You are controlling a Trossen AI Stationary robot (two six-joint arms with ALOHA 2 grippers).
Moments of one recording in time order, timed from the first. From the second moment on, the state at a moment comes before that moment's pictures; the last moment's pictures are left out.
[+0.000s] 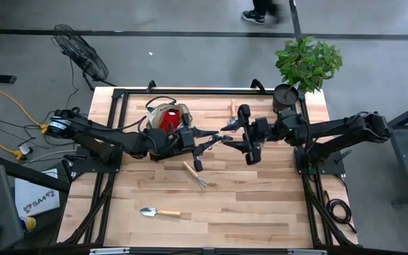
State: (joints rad) left arm -0.24 1.45 1.17 0.39 -0.53 0.20; right arm 0.01 1.20 0.79 0.68 -0.18 -0.02
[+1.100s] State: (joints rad) left arm -0.24 1.45 1.35 -0.06 -0.61 0.11; right arm 0.08 1.19 0.99 0.16 0.07 -0.07
